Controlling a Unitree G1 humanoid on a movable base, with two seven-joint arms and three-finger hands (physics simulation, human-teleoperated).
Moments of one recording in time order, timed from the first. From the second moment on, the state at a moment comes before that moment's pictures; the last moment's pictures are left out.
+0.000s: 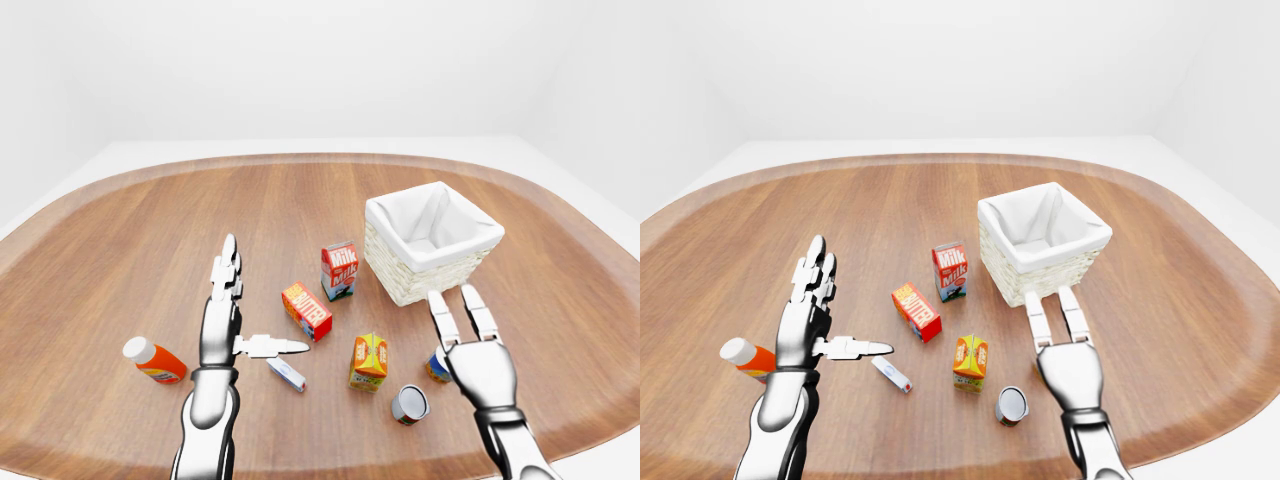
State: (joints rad) left arm 0.17 0.00 -0.03 -0.33 0.13 -0.09 -0.01; right arm 0.31 -0.26 -0.05 0.03 -1.53 -0.09 -0.52
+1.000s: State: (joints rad) left arm 0.17 0.00 -0.03 -0.32 0.13 -0.09 -0.01; right arm 0.29 -0.28 -0.01 0.17 -1.55 -0.09 -0.52
